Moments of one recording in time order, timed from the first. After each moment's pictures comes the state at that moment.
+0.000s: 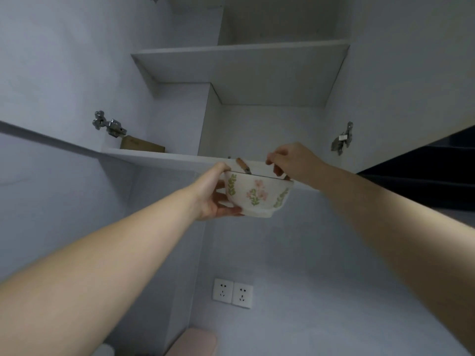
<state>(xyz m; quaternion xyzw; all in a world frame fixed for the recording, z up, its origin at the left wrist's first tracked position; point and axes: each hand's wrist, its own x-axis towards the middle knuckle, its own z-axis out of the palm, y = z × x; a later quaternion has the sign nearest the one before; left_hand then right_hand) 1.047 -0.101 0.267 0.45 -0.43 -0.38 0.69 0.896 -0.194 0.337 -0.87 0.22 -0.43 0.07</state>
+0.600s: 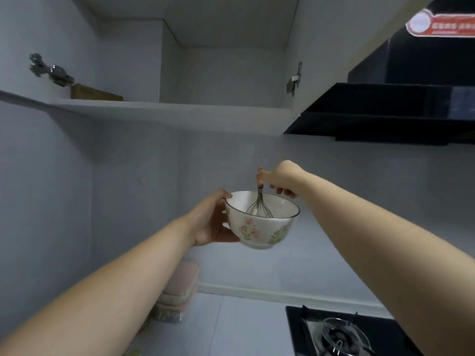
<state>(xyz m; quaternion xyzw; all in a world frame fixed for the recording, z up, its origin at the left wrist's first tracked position) 0.969 -0.099 0.127 0.47 -0.46 -0.50 0.56 0.822 -0.191 0.212 -0.79 0.52 -0.30 0.16</state>
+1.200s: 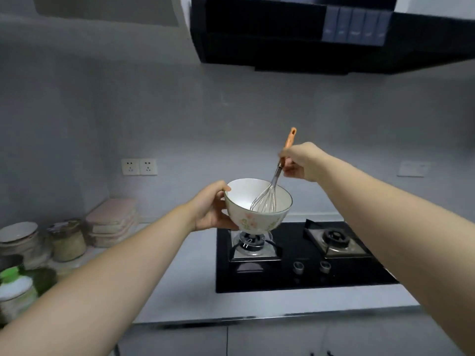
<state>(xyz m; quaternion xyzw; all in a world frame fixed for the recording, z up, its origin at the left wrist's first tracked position) 0.718 -0.105 0.017 0.47 -0.45 -0.60 0.46 0.525 -0.179 0.105 -0.59 0.54 -0.43 0.43</state>
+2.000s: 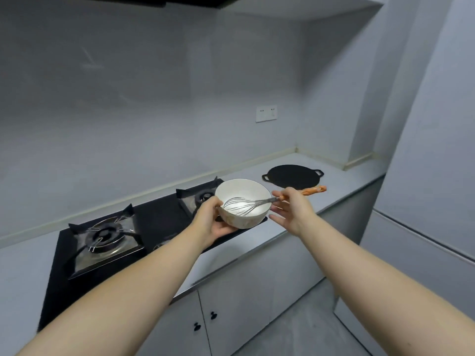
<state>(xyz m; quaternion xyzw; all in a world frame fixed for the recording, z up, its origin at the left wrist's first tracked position) 0.314 -0.218 -0.112 0.41 -0.35 -0.72 0.44 0.134 -0.187 -0.105 -0.18 0.54 -0.63 0.53</state>
